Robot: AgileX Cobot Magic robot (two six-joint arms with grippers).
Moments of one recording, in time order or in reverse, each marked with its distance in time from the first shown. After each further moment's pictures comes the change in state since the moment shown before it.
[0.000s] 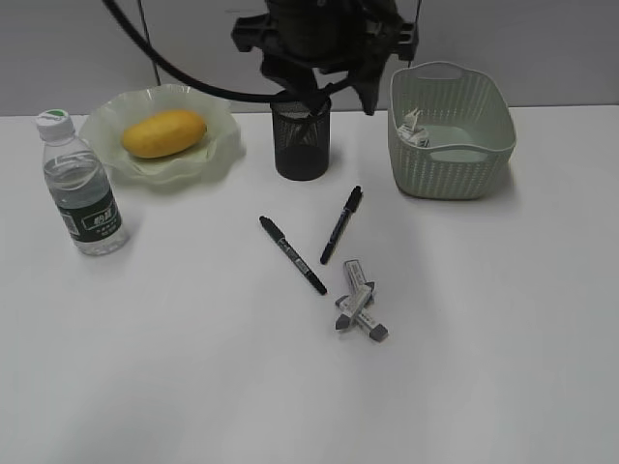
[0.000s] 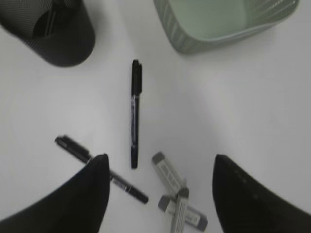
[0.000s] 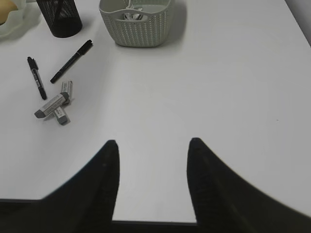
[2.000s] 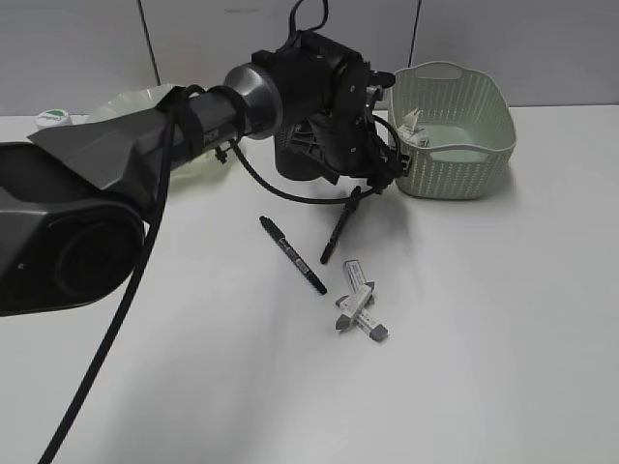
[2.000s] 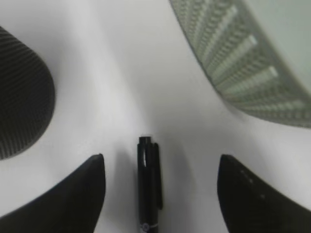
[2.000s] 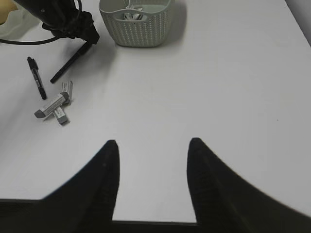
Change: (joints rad) left arm 0.055 0.539 -0.325 0.040 -0.256 0.079; right arm 0.000 0.000 0.000 0.000 0.001 0.000
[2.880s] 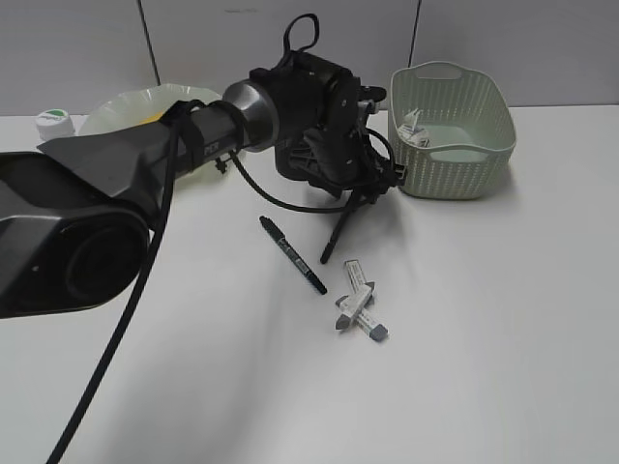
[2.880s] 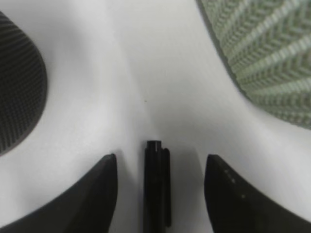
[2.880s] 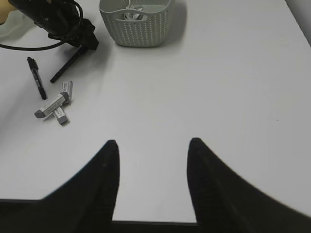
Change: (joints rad) left arm 0.022 0.040 0.000 -0.057 -0.033 0.001; right arm 0.000 0.000 0.000 0.000 0.000 0.000
